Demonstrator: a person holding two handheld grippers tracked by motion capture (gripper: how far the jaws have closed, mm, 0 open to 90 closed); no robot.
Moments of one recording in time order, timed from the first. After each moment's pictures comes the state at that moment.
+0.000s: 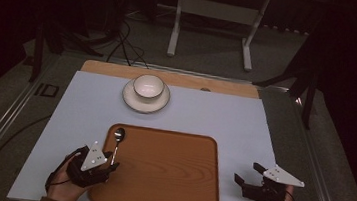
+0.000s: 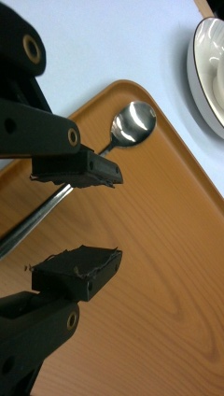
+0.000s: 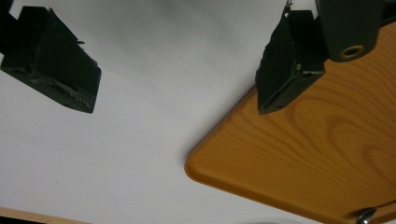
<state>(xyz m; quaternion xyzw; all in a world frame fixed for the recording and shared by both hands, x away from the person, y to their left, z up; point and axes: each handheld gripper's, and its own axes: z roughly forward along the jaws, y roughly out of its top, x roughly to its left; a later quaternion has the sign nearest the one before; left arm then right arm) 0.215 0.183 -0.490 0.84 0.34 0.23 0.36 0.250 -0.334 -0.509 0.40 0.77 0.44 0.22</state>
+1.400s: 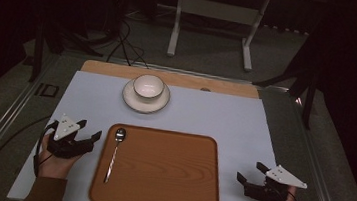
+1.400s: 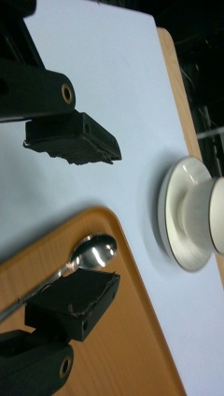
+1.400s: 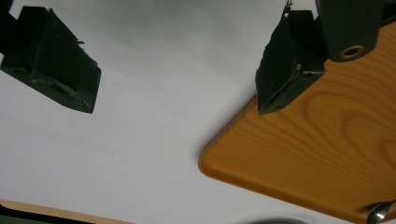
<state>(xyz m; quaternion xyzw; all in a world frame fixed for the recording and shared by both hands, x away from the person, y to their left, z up) 0.260 0.249 -0.483 0.73 0.46 0.31 0.41 0.250 -0.339 -0.509 0.41 0.76 0.44 0.24</state>
